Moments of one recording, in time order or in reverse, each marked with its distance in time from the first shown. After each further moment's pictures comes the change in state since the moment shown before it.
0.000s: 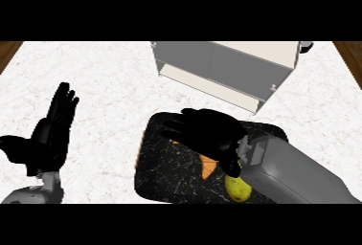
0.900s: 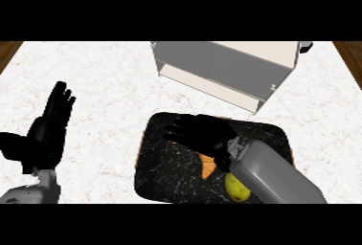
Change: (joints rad) left arm -0.010 -0.024 0.067 0.023 -0.020 -0.069 -0.002; right arm 0.116 0.129 -0.059 0.207 0.293 -0.120 -0.260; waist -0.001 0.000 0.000
